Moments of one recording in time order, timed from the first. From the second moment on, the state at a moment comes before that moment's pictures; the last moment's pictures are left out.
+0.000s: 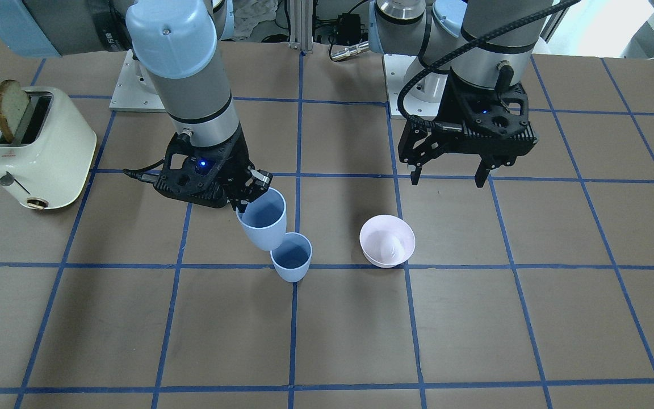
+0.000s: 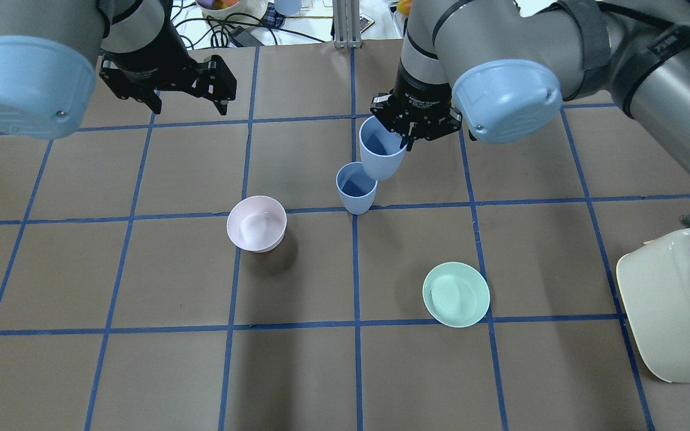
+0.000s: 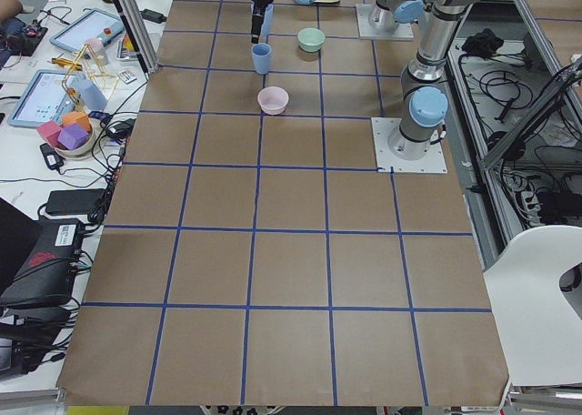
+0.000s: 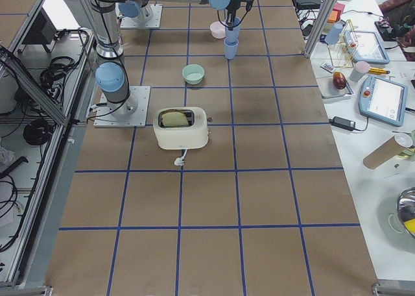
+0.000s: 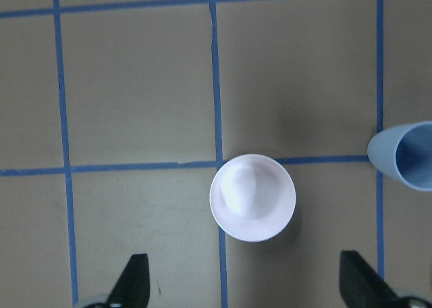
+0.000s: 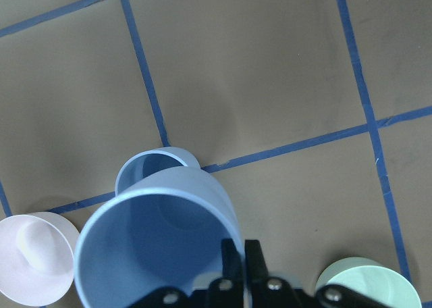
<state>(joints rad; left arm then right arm) -1.63 -1.62 -1.56 -1.33 1.60 0.01 1.81 -1.35 1.54 -1.83 -1.50 0.52</state>
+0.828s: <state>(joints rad) -1.54 -1.58 -1.49 -1.63 1.53 -0.01 1.86 -1.28 1.52 -1.87 -1.50 0.59</state>
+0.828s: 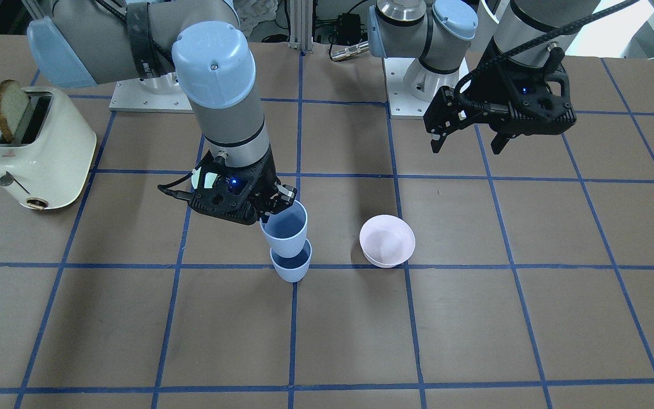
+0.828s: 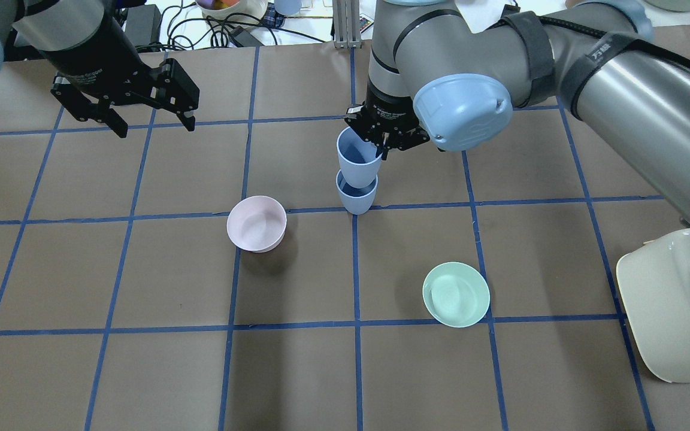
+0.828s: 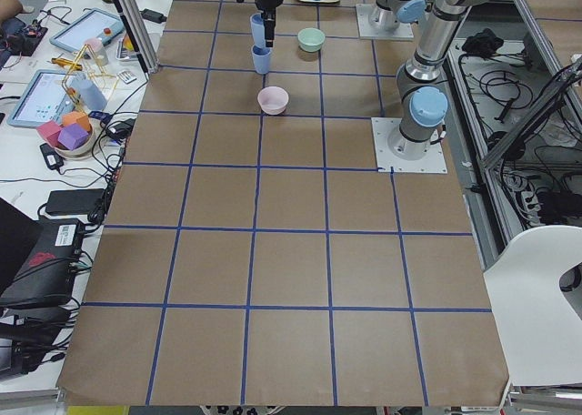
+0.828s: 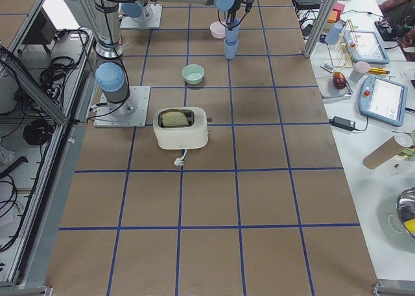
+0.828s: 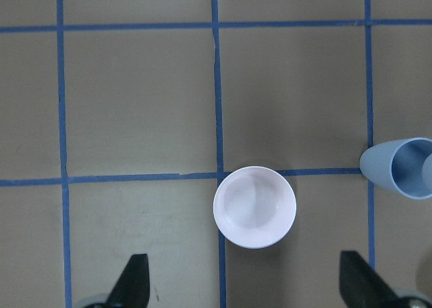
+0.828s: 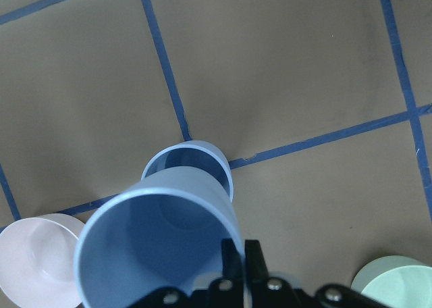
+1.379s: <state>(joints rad) -1.54 -1.58 -1.49 -1.65 1.53 -0.02 1.86 -1.26 1.53 -1.88 -1.50 0.60</state>
